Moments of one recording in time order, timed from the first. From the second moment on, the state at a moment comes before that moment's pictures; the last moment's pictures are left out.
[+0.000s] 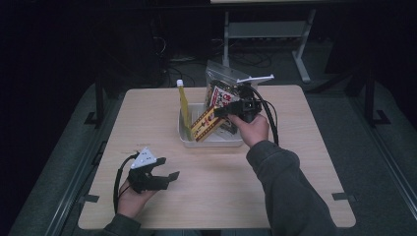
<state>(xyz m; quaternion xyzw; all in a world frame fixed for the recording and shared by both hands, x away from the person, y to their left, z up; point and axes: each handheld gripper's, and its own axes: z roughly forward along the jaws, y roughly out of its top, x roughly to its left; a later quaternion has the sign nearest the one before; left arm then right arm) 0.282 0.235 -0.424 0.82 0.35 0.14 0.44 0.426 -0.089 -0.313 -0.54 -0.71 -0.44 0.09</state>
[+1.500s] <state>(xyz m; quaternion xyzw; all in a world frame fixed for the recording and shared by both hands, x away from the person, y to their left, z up) 0.281 0.234 -0.421 0.82 0.34 0.13 0.45 0.447 -0.048 -0.337 -0.60 -0.68 -0.42 0.03</state>
